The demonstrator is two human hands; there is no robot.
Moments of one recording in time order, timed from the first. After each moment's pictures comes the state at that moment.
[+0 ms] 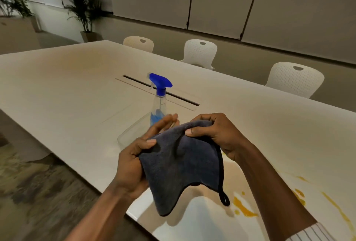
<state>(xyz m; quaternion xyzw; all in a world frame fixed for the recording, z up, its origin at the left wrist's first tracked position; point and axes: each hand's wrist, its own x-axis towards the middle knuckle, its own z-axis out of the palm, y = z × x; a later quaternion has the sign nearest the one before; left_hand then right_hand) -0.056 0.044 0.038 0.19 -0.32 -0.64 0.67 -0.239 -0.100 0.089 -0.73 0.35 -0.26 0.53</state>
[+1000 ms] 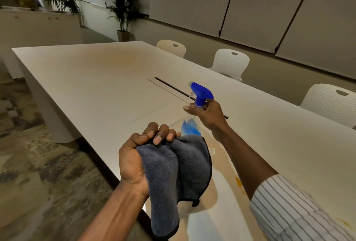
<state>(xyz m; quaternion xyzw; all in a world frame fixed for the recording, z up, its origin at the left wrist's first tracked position) -0.001 0.053 0.046 0.09 -0.18 -0.55 0.81 -0.085 -0.169 0.069 -0.72 0.37 -0.33 0.49</state>
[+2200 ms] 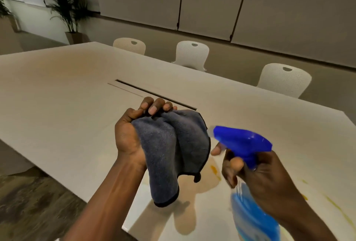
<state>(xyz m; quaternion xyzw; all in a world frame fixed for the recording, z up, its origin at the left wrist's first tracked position) -0.023 -0.023 0.094 0.04 -0.22 -0.63 0.74 -0.274 -0.004 0.109 -0.69 0.30 -0.42 0.50</state>
